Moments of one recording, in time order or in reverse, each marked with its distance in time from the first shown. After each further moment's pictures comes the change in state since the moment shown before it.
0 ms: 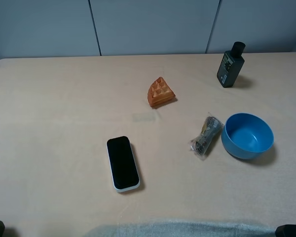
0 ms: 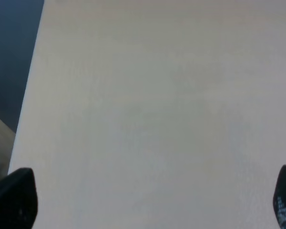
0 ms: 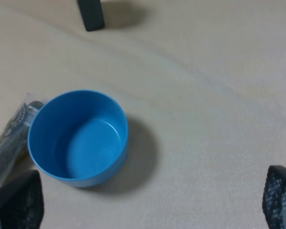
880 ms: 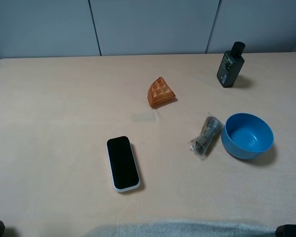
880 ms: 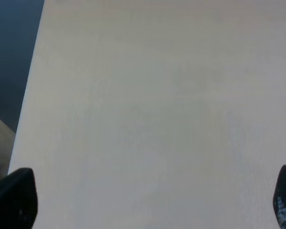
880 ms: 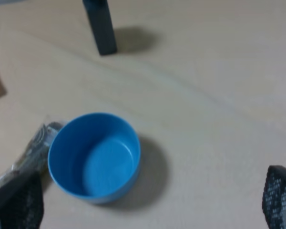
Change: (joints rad) left arm 0.000 0.000 0.000 0.000 0.000 0.000; right arm 0.000 0.079 -0.089 0.034 -0.002 -0.002
